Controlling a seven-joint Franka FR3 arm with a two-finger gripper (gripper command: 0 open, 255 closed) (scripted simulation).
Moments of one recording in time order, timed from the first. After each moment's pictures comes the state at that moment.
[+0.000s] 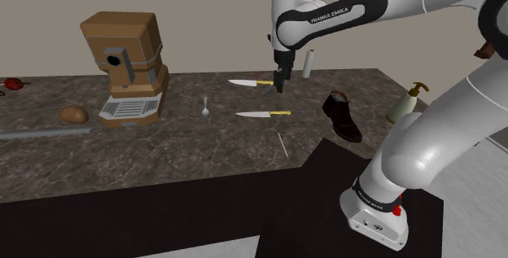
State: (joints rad) arm -0.02 -0.25 -0.10 -2.31 -0.19 1.98 -0.26
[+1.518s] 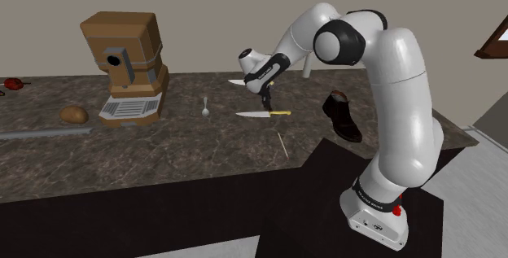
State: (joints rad) arm -0.08 0.63 -0.17 -1.79 -0.43 2.19 -0.60
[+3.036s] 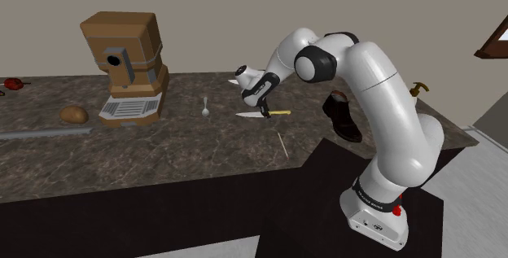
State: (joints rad) arm -0.10 0.89 -0.17 -1.59 -0.47 2.22 -0.63
